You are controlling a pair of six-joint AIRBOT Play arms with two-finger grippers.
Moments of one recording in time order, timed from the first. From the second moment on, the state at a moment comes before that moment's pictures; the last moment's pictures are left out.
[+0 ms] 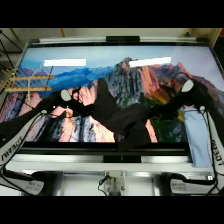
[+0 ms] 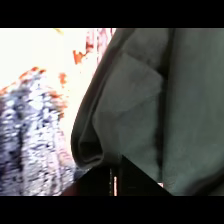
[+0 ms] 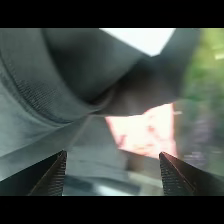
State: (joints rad) left arm -0.32 -1.63 1.17 1.08 -0.96 -1.72; right arm -0.06 -1.50 1.16 -1.19 1.44 1.39
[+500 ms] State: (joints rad) left arm -0.32 -1.59 1.17 1.08 -0.98 -1.68; right arm -0.05 -1.40 0.91 -0.93 1.31 1.32
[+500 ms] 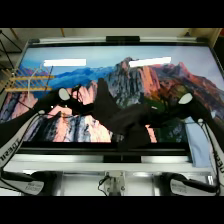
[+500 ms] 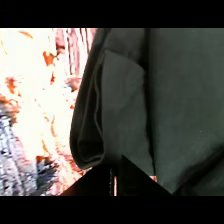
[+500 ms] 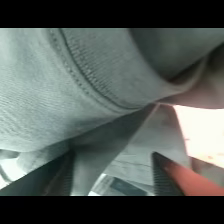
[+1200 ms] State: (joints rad) left arm -0.31 -1.50 1.20 1.11 -1.04 -1.61; right arm 0.06 -1.29 0.88 -0.82 1.17 1.27
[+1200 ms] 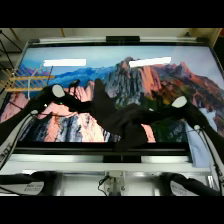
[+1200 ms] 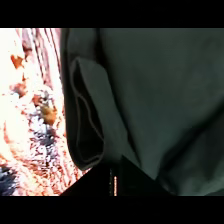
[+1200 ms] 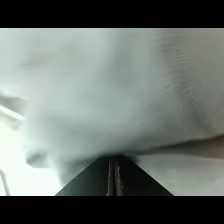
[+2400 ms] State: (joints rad) left arm -0.21 -0.64 1.69 1.51 -1.01 -1.67; right arm -0.35 -0.56 1.60 -1.00 0.83 1.24
